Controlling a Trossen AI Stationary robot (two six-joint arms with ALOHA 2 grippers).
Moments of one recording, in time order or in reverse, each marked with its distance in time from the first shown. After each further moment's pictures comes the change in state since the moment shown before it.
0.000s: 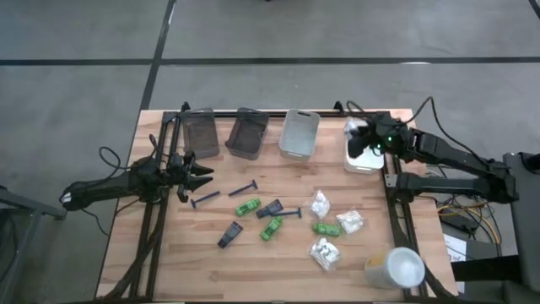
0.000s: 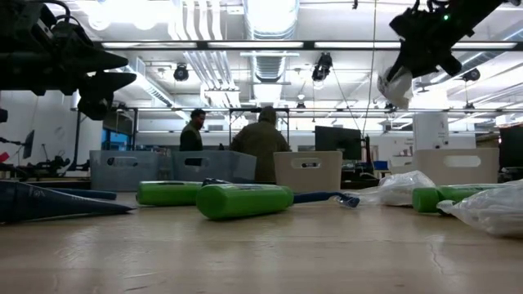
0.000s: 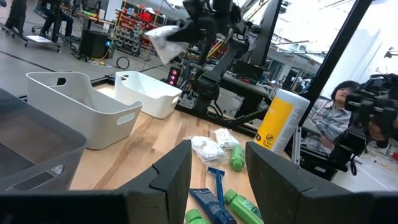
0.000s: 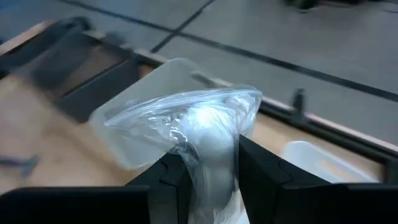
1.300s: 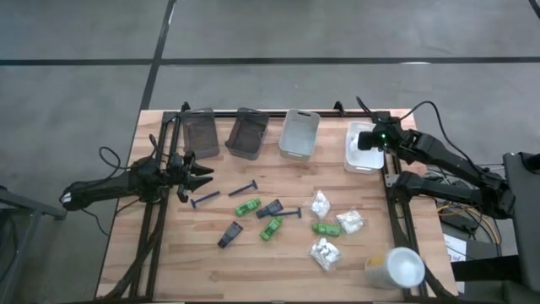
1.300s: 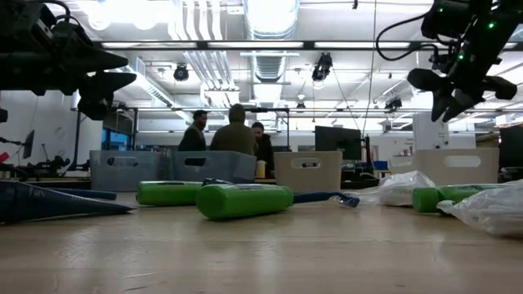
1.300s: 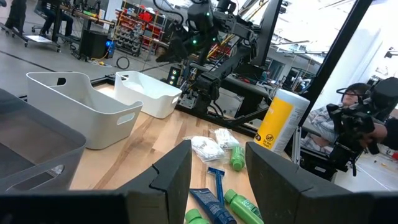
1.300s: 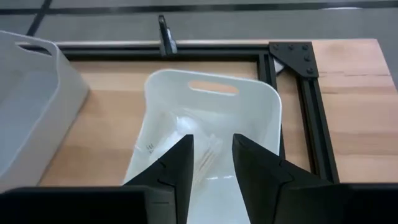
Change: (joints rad) left arm 0.001 0.000 0.000 0.000 0.000 0.000; right arm -0.254 -0.030 -0.119 -0.240 0.097 0.287
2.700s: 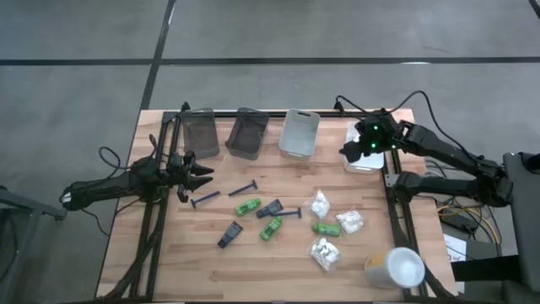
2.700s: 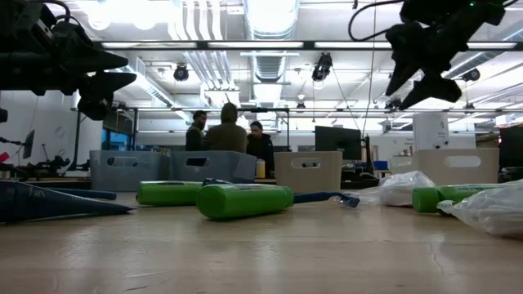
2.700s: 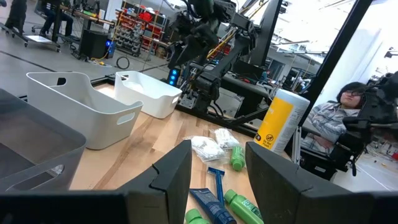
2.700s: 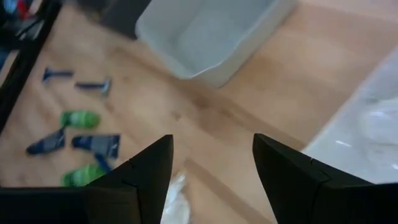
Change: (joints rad) left arm 0.000 0.000 0.000 0.000 0.000 0.000; right arm 0.065 0.169 0.136 0.116 -0.707 -0.140
